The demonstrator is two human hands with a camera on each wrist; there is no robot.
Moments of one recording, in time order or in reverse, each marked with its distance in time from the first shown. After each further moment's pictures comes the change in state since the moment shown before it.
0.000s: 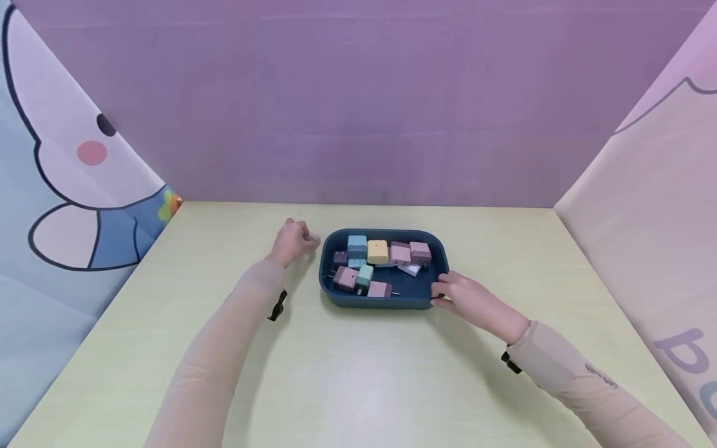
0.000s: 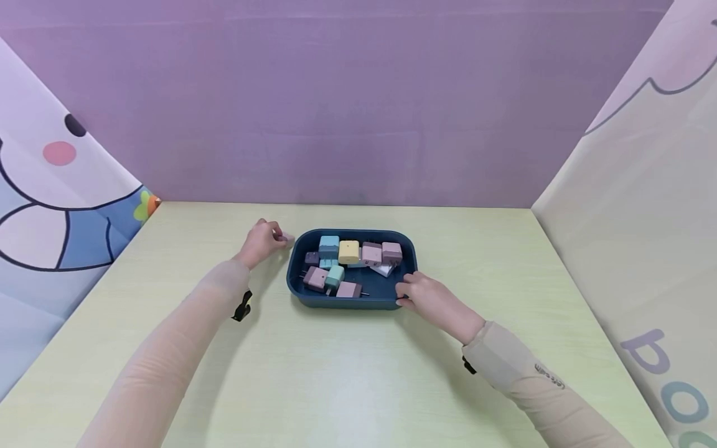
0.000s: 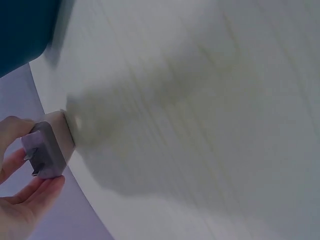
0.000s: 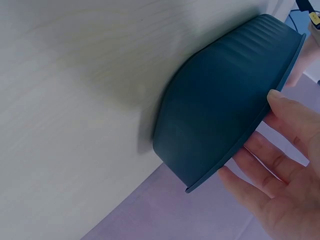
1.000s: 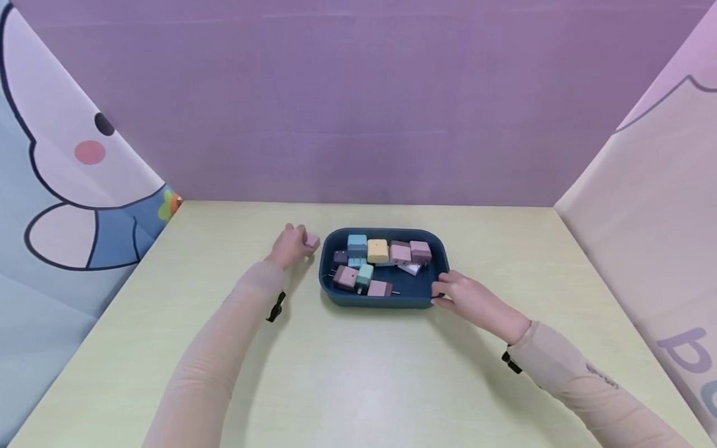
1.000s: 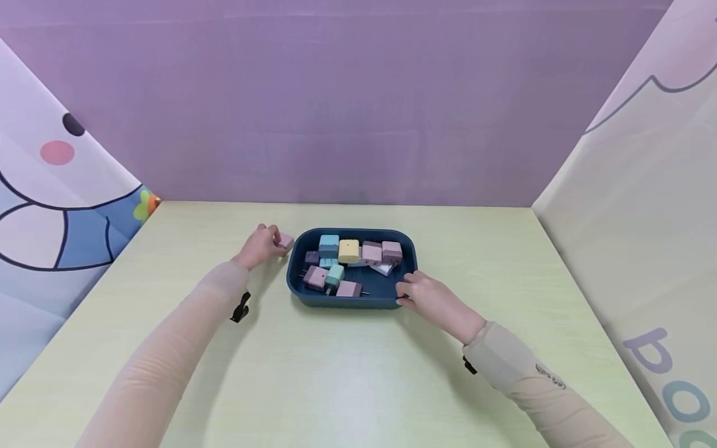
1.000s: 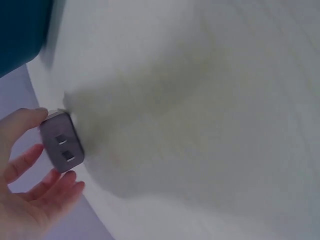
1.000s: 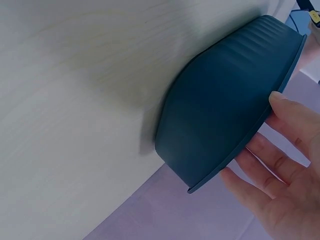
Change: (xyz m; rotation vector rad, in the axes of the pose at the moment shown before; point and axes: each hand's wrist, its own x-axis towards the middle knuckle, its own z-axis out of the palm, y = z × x) left_hand -0.011 0.004 -0.001 0.110 -0.121 -0.051; right_hand -0.002 0.000 0.001 0.005 0.021 -0.008
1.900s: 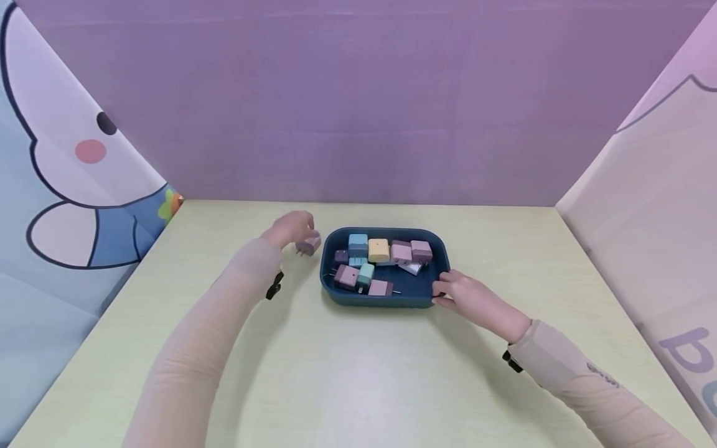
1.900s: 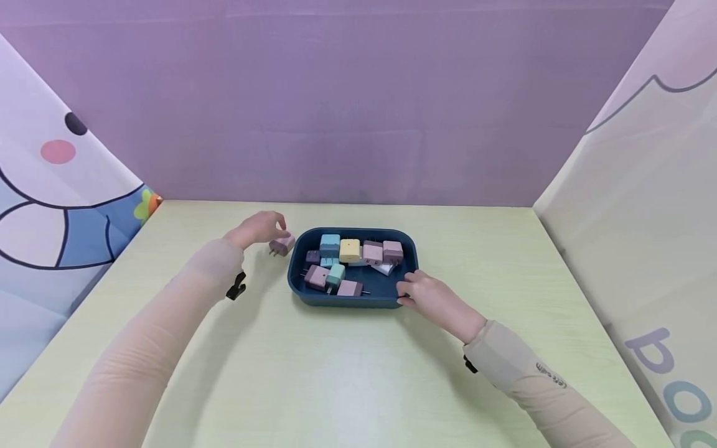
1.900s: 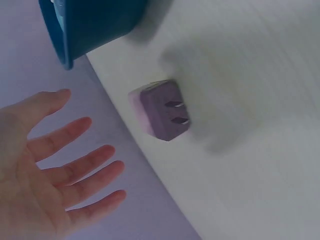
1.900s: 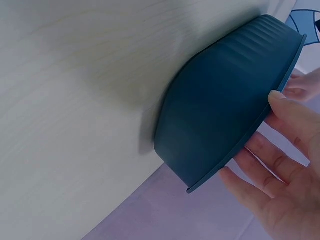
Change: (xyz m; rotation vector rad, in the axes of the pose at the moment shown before) left_hand 0.003 0.037 -0.053 0.192 -0.274 0.023; right_hand 0.001 0.000 0.000 -0.001 0.001 -0.010
